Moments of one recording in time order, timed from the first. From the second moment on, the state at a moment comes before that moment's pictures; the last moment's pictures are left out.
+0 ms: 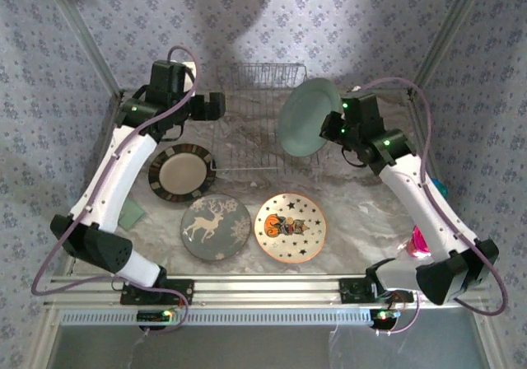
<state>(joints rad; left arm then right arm) -0.39 1.50 1.74 -0.88 -0.07 -0.23 0.44 1.30 1.42 -0.75 0.14 0.66</state>
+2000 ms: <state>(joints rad) -0.35 1.38 1.42 -0.74 -0.15 -0.12 0.74 1.96 2.10 -1.34 0.77 0.68</state>
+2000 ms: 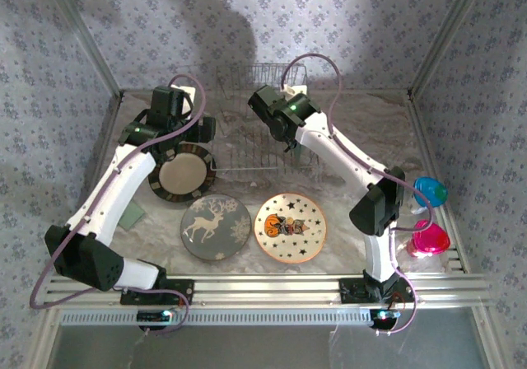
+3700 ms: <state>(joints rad) -0.33 1.42 1.42 -0.74 -0.12 -0.12 0.75 2.14 2.18 -1.32 0.82 0.72</state>
